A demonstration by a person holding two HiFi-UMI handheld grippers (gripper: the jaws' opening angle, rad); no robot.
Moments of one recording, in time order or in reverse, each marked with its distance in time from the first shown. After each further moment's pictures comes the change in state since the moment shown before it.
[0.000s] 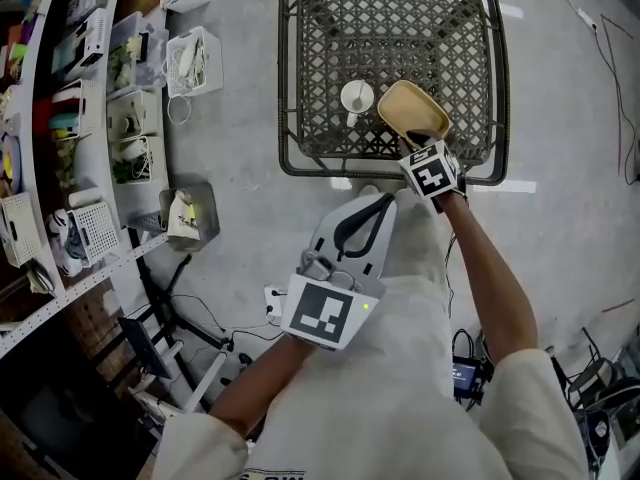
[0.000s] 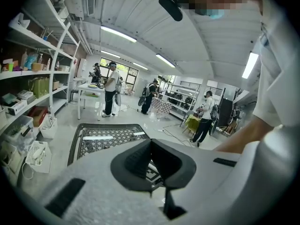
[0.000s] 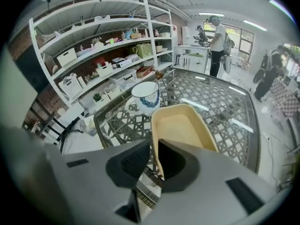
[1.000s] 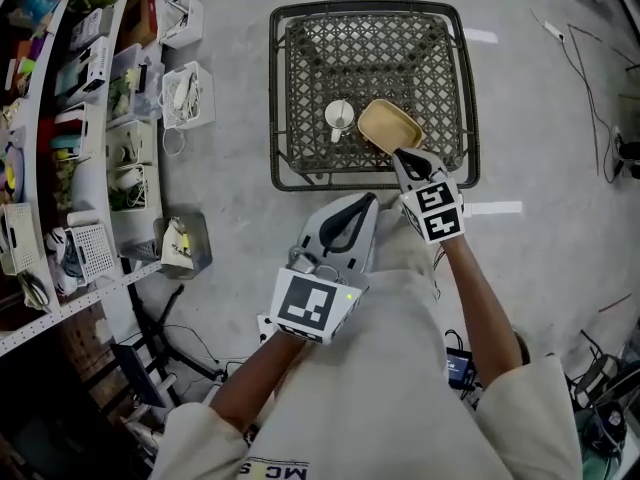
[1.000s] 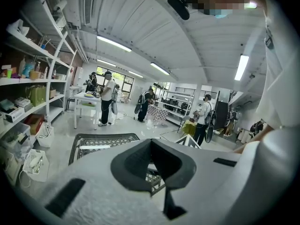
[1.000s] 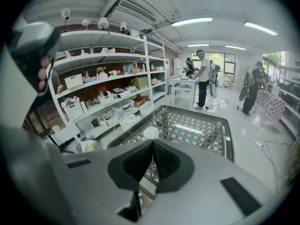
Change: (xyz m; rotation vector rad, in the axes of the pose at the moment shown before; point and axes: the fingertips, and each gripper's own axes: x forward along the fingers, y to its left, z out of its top) left arm -0.029 -0.025 0.020 0.080 -0.090 -0.047; right arm -0.143 0.021 0.048 0.044 -0.350 -0.097
